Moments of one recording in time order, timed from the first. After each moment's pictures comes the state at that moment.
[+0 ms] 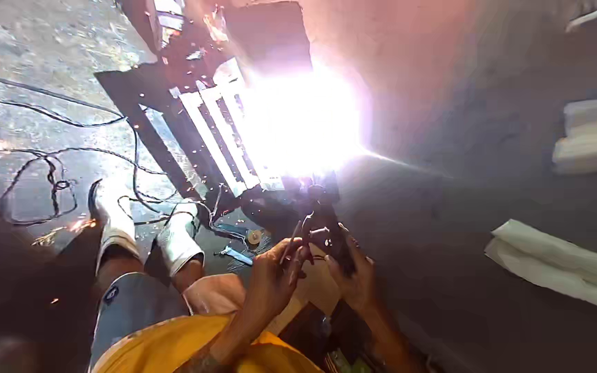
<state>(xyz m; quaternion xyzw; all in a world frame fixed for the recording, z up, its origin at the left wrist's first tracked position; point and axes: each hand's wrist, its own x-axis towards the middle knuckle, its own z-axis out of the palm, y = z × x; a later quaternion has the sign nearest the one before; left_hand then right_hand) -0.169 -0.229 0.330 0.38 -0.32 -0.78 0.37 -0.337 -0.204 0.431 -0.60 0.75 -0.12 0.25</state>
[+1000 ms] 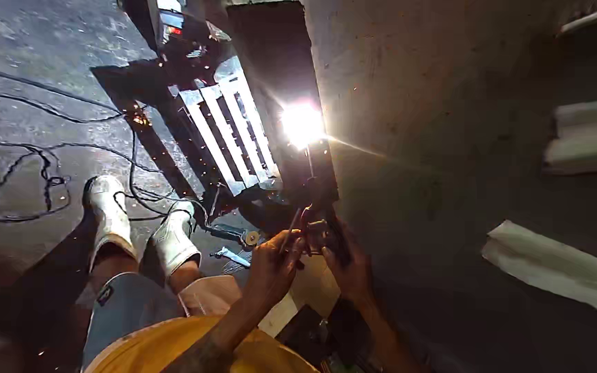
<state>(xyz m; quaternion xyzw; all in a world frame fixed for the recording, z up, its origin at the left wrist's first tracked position) -0.174 -0.231 0.318 0.39 -0.34 -0.77 0.36 -0.338 -0.206 0.419 -0.61 0.75 -0.12 0.25</state>
